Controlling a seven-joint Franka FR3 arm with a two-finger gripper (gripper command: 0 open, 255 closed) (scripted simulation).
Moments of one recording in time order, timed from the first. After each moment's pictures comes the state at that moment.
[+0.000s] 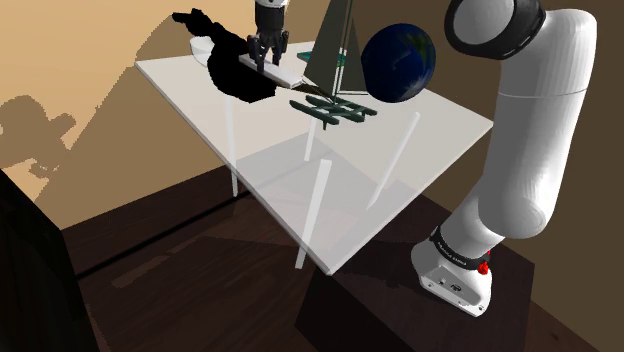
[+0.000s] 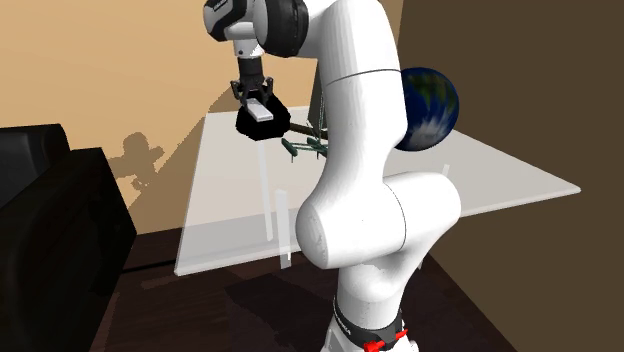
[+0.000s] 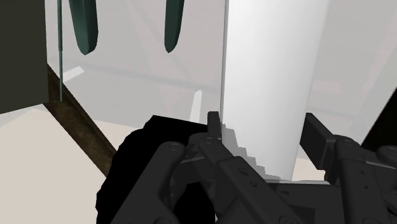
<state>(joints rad) 0.01 0.45 0.08 -1.31 -0.05 1.77 0.01</state>
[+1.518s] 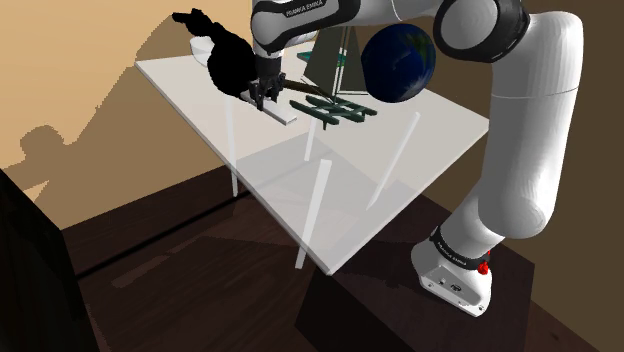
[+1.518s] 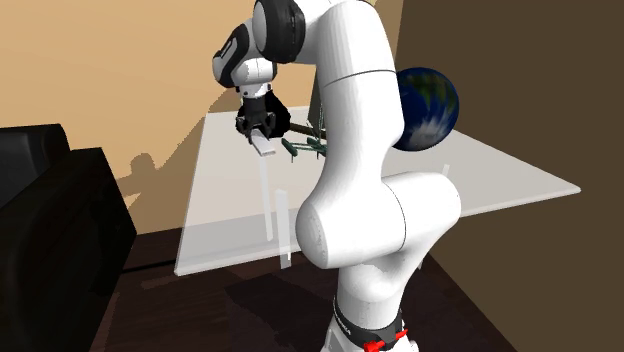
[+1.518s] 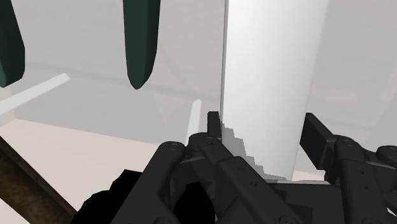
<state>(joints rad) 0.01 0.50 0.07 -1.54 -0.06 2.05 0.02</state>
